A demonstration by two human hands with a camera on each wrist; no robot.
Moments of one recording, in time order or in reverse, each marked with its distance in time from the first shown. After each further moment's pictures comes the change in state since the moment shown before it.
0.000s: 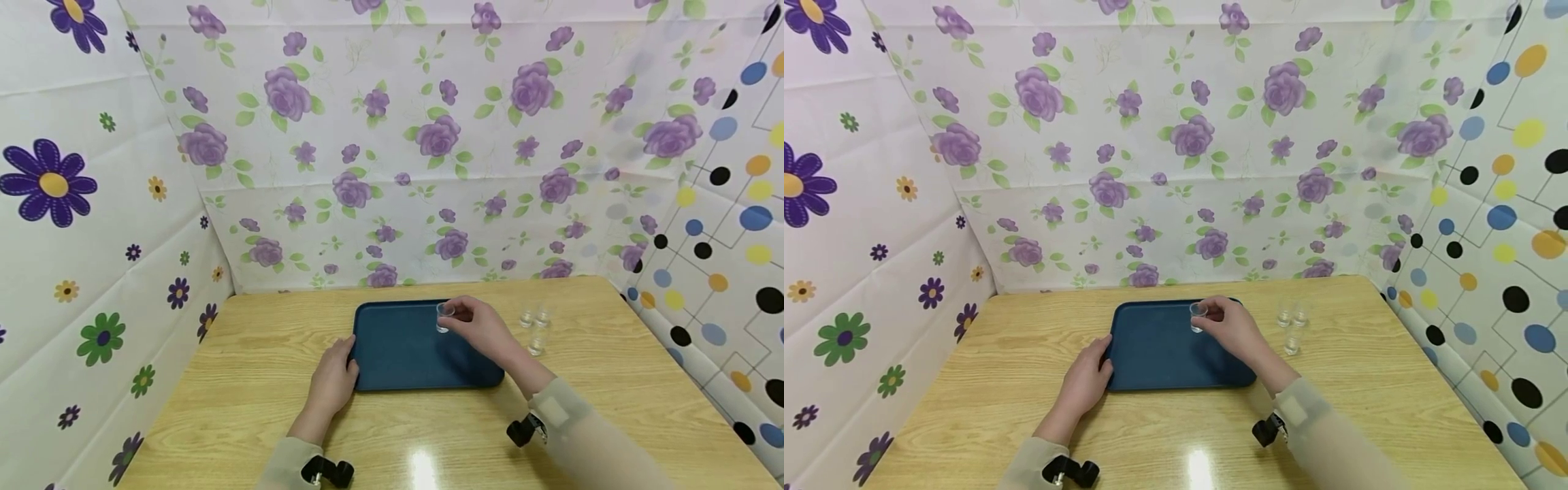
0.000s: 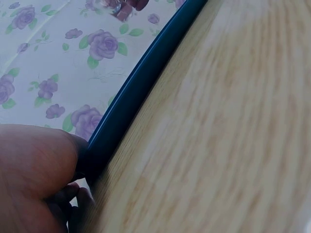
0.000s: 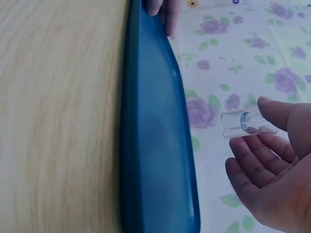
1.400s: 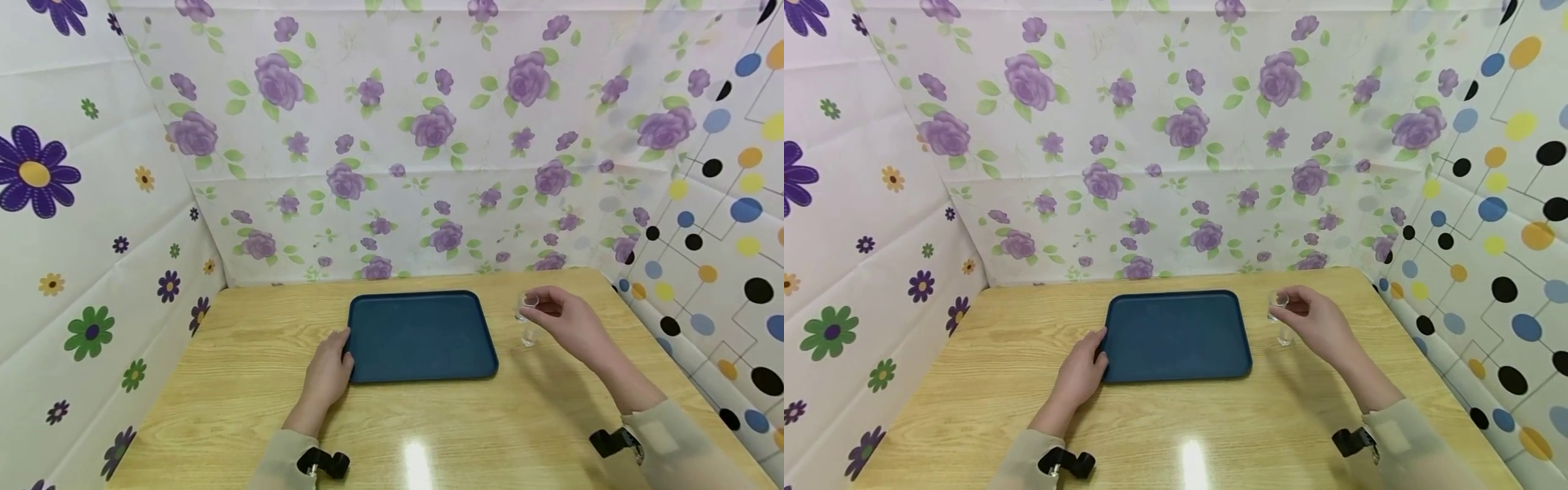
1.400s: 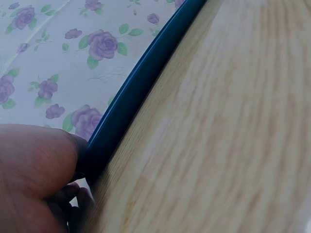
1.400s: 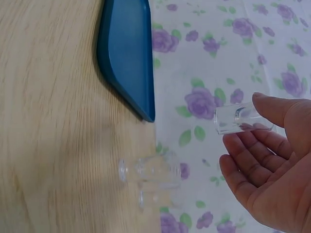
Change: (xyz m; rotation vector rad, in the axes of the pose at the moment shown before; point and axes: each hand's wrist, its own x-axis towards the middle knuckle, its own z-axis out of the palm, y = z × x) left_hand -0.001 0.004 -0.002 -0.001 0.002 0.010; right_hand -0.076 0.020 -0.126 -0.243 0.131 0.038
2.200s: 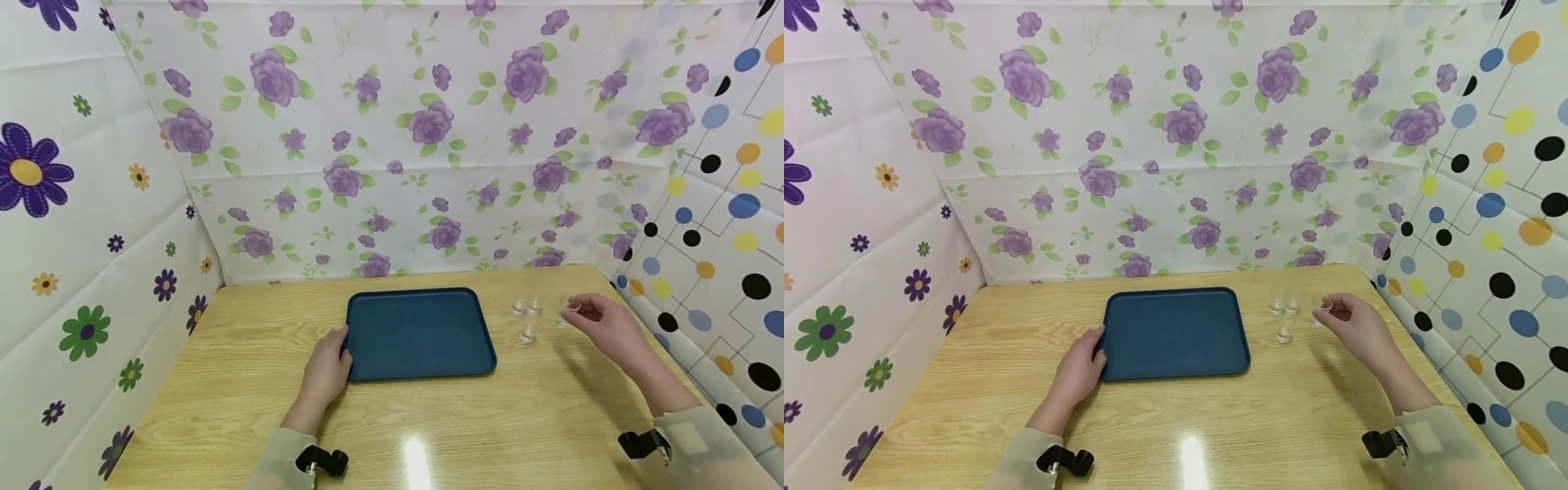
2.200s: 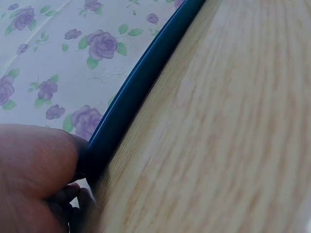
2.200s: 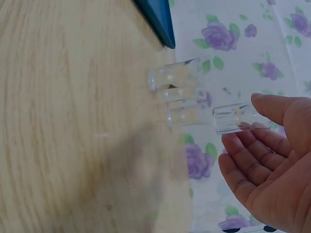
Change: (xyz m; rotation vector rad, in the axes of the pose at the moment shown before) left_hand 0.000 0.000 -0.001 0.000 -0.003 0.008; right_hand -0.014 0.068 -0.034 -0.071 0.031 0.112
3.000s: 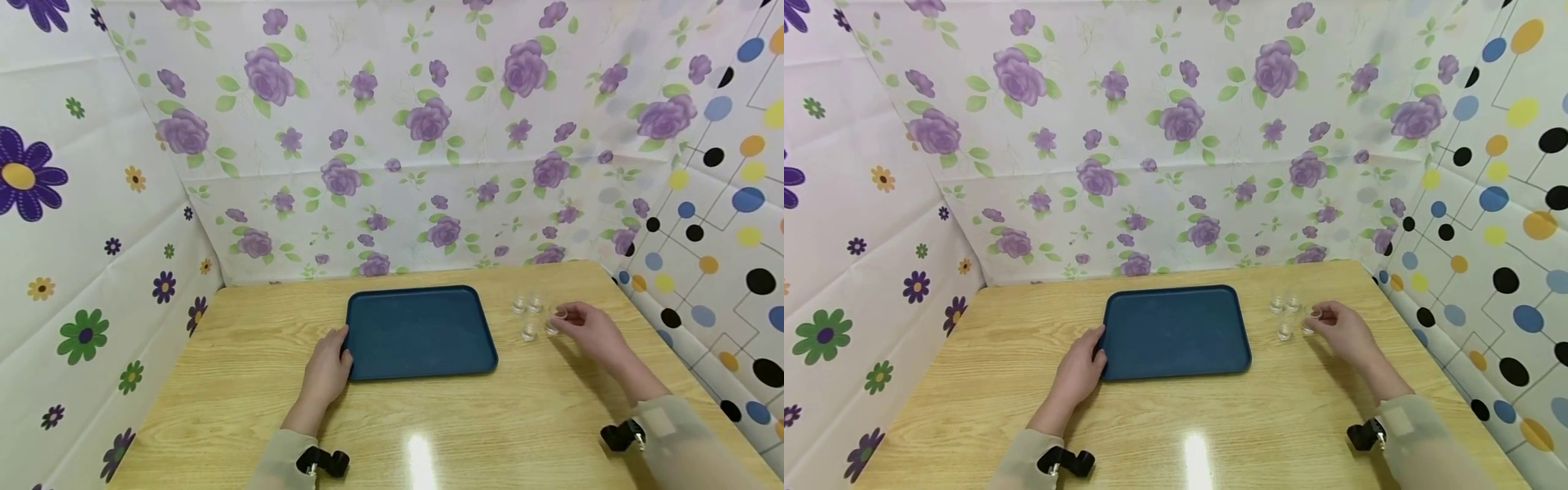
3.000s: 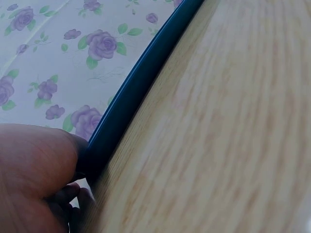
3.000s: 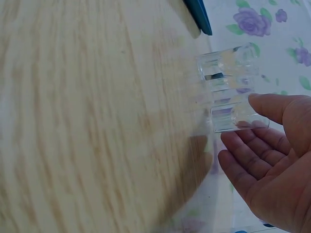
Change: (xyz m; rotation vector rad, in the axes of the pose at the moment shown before) left_hand 0.002 -0.002 0.003 0.001 0.001 -0.002; right_hand 0.019 0.036 0.035 0.058 -0.067 0.037
